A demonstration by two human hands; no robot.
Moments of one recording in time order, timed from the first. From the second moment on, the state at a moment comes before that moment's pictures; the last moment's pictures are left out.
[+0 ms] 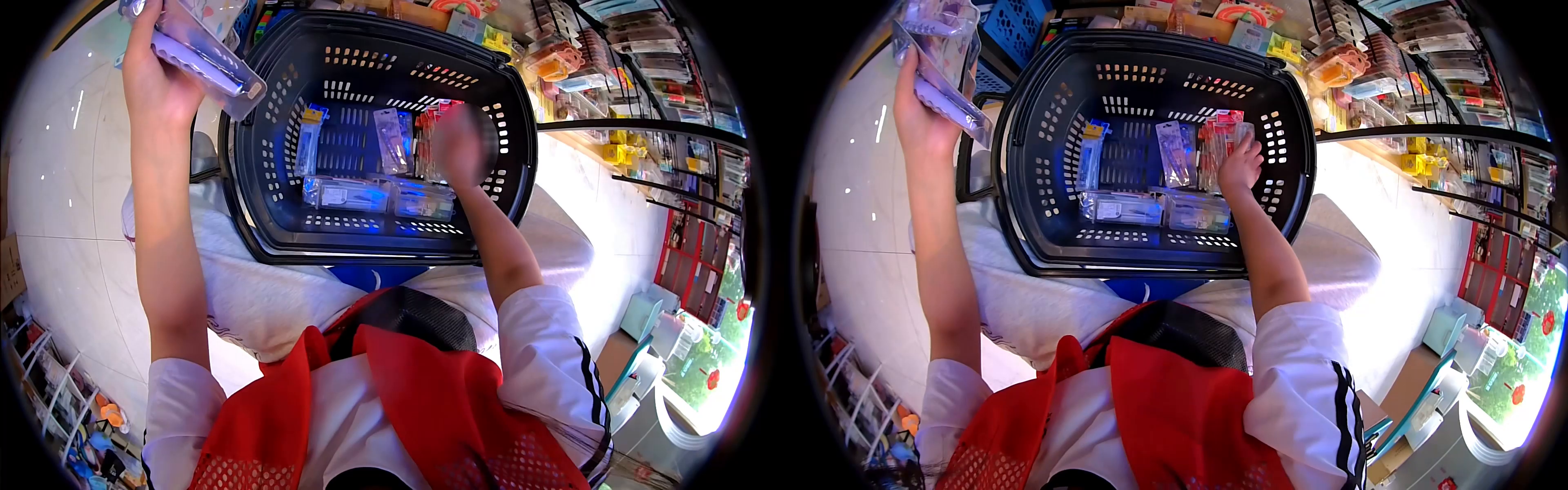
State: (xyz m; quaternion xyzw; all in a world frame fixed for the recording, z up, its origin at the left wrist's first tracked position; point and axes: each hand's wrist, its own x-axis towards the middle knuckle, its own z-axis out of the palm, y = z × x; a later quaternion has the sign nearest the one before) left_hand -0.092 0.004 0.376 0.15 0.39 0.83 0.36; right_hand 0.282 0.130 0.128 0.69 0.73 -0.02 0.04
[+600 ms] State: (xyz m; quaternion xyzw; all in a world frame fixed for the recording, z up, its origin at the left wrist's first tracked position) left_hand -0.091 0.000 0.379 0.13 0.43 0.82 0.37; right_hand 0.242 0.128 0.127 0.60 0.74 -0.18 -0.26
